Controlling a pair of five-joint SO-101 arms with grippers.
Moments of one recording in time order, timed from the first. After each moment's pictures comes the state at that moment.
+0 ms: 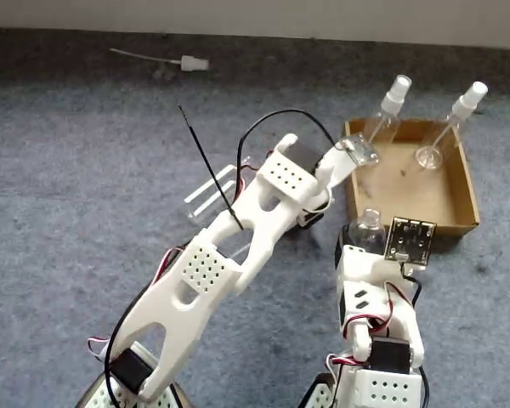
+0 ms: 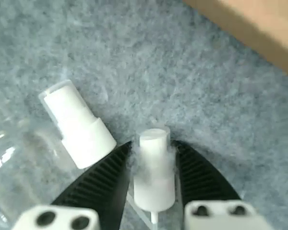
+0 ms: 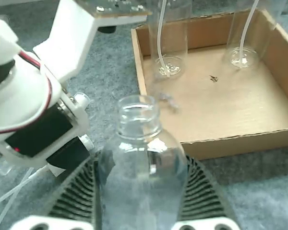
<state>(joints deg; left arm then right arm) 32.0 67.6 -72.6 96.0 -13.1 1.3 -104.1 94.3 45.1 -3.0</state>
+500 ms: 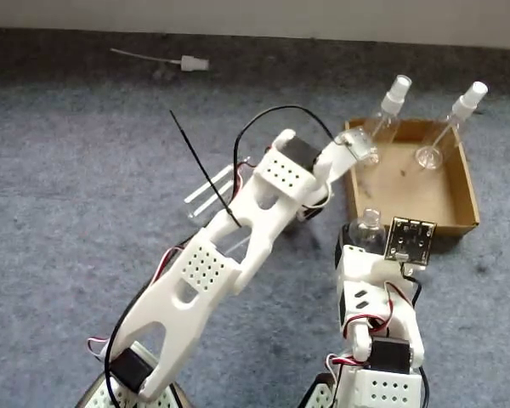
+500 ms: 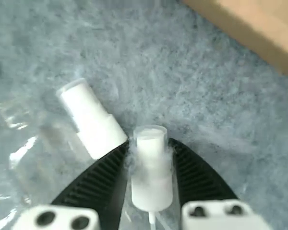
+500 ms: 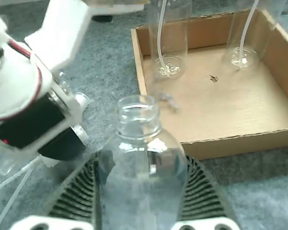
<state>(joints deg) 32.0 68.1 -78.4 99.5 -13.1 1.3 -104.1 94.3 45.1 -3.0</state>
